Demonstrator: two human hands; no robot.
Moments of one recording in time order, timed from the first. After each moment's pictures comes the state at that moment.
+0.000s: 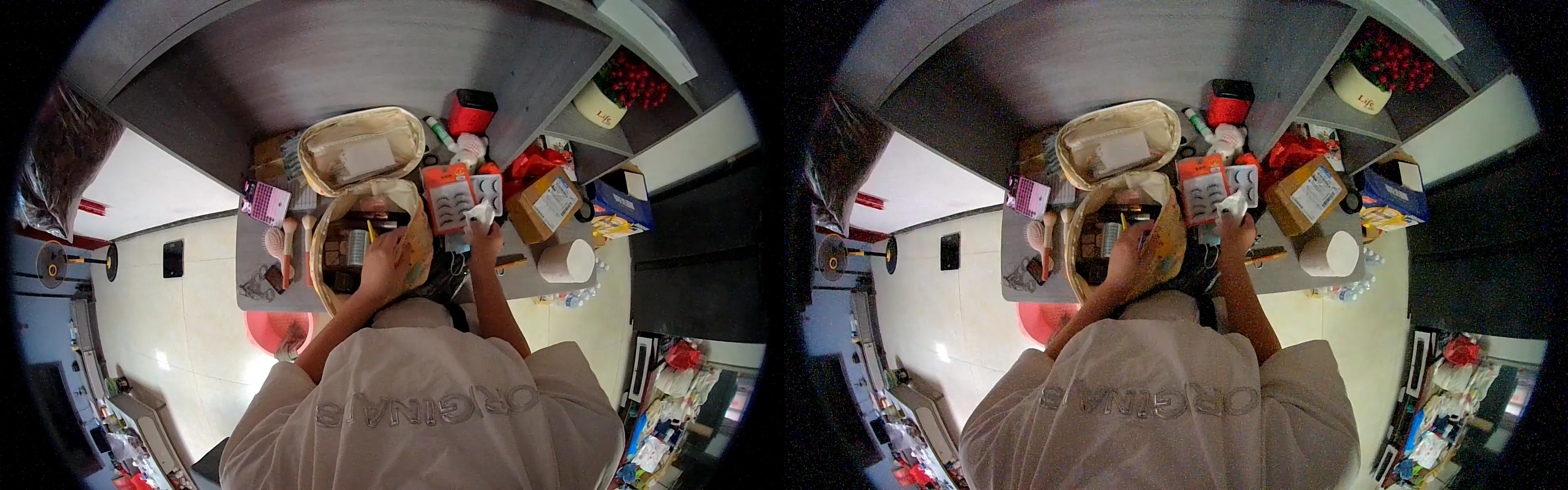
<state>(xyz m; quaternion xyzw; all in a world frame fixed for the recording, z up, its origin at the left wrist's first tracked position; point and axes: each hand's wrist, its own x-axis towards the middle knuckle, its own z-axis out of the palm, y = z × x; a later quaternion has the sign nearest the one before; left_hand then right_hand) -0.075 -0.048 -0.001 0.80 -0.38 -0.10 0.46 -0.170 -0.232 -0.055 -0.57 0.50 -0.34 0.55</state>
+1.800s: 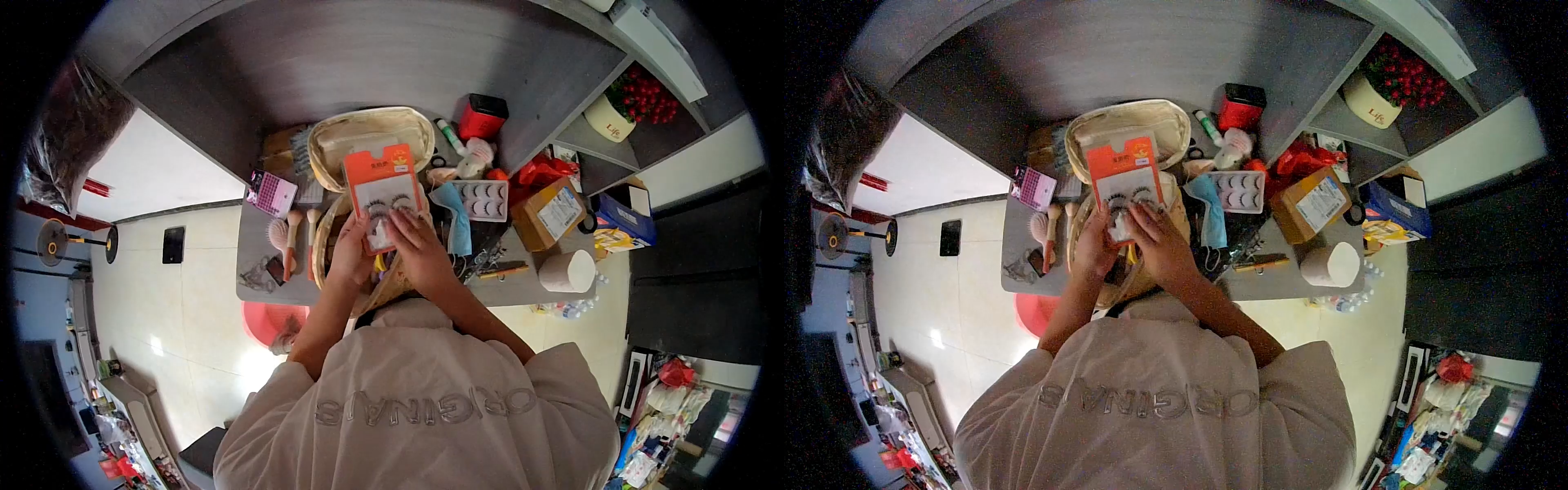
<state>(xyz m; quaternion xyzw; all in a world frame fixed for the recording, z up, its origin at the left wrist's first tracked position) -0.044 -0.032 0.040 0.33 0.01 -0.39 0.86 -0.133 -0.141 0.044 -0.96 -0.04 -0.21 0.19</state>
